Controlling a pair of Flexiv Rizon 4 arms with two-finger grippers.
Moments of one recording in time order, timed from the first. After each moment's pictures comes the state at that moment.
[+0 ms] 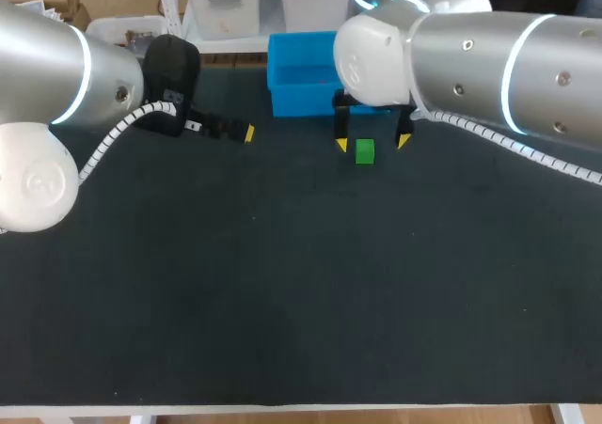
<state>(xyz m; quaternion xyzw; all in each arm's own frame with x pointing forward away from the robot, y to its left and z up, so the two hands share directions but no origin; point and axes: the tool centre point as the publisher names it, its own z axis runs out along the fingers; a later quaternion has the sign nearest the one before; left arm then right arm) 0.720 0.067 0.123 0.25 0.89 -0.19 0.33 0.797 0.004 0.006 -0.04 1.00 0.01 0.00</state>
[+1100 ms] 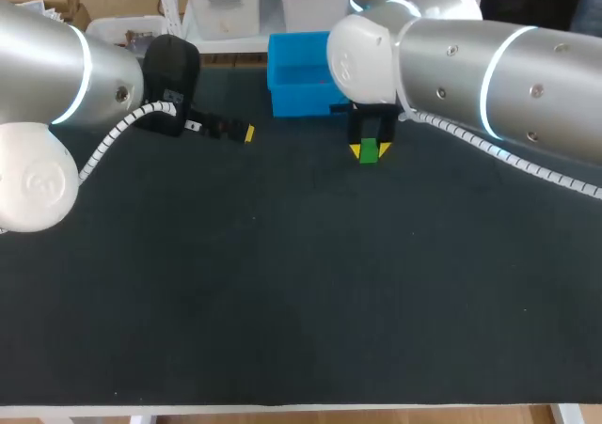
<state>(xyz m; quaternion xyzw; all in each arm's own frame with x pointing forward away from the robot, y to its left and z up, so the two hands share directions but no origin) 0.720 0.067 0.123 0.25 0.89 -0.19 0.33 0.799 0.009 -0.010 -0.04 1.00 0.02 -0.02</state>
